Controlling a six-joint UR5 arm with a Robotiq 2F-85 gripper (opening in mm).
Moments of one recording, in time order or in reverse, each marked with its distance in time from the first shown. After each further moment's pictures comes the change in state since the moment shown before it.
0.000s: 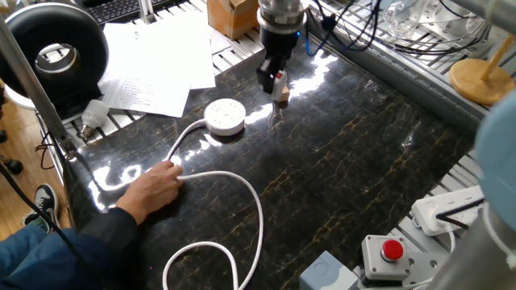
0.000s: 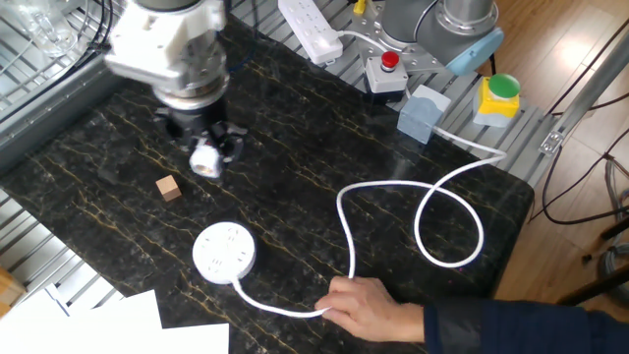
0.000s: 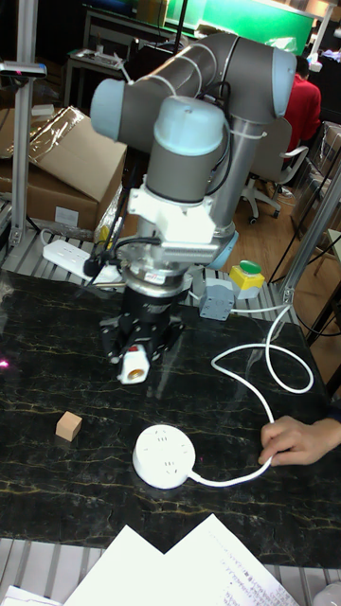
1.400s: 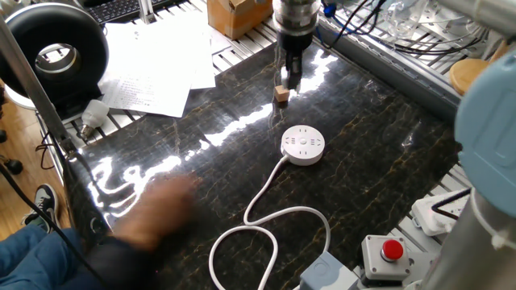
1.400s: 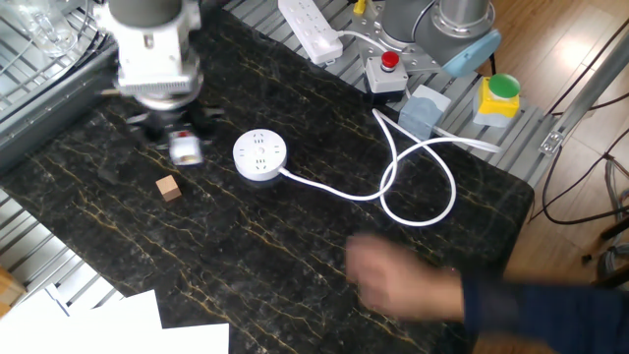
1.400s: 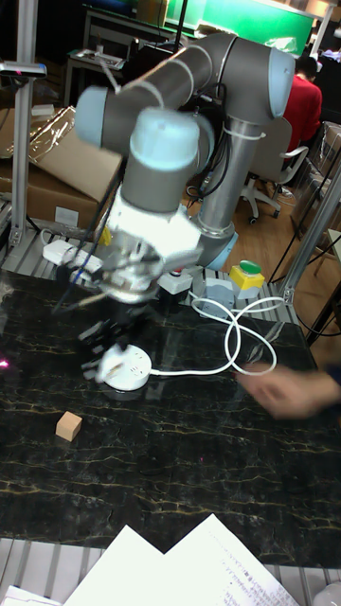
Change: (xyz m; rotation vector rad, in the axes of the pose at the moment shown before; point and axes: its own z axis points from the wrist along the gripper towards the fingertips) arm 0.040 -0.005 0.008 -0.051 0.066 -0.333
